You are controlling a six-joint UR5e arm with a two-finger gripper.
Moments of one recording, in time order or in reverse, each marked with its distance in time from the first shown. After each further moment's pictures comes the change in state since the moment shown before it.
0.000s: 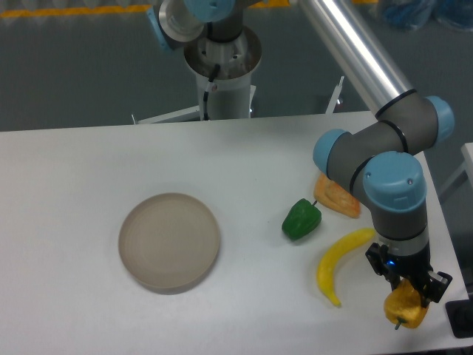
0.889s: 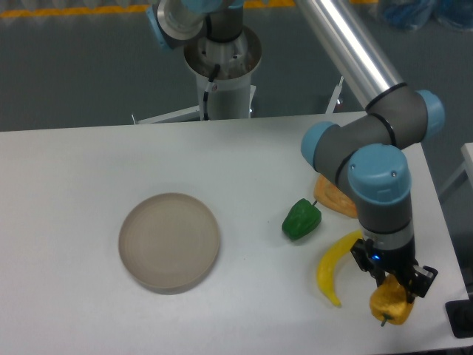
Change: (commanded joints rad) arm -0.049 0.119 -0.116 -0.026 -0.020 -0.141
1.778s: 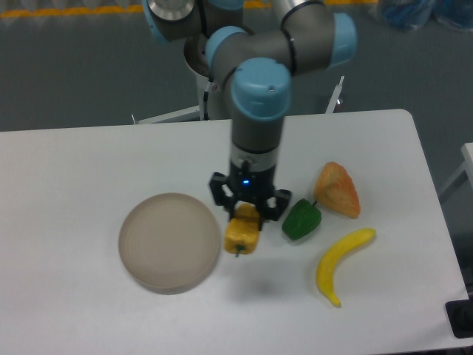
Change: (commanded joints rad) arm -0.256 0.298 -0.344 -0.207 -0.239 -0.698
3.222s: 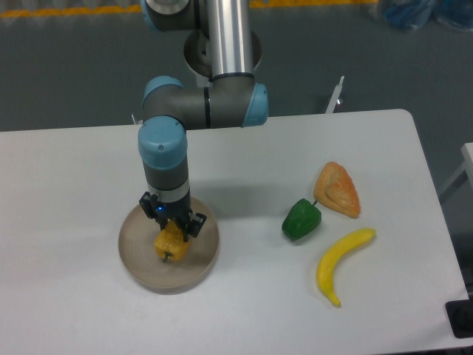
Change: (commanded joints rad) arm -0.140 -0.084 -0.199 0.250 0.077 0.103
